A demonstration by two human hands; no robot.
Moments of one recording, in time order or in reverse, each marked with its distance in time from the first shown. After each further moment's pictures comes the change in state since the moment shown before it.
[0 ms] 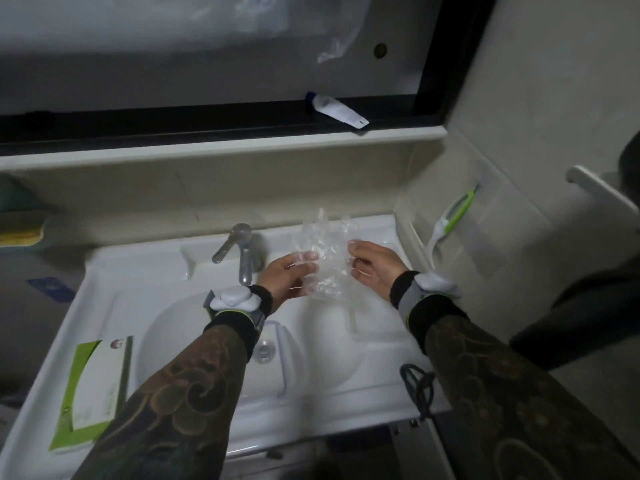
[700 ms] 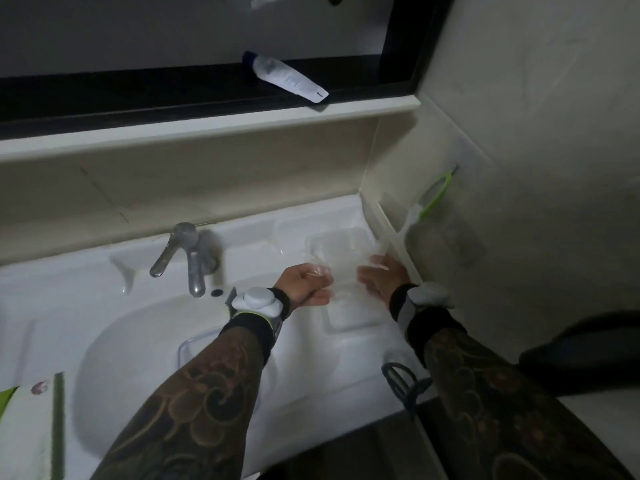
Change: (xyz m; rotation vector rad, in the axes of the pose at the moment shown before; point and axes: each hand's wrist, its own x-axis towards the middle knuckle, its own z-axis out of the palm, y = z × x) left_hand 0.071 -0.039 0.065 0.063 -0.120 -0.205; right_hand 0.039 0.042 -0.072 -0.122 0.531 0.079
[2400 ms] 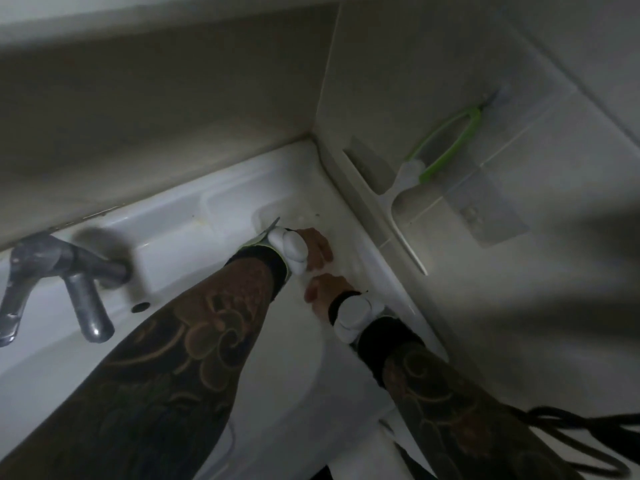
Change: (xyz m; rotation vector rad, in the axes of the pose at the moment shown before) left_hand 0.168 0.001 0.050 1.118 -0.584 -0.141; right_hand 0.021 0.042 0.043 -1.178 -0.218 0.054
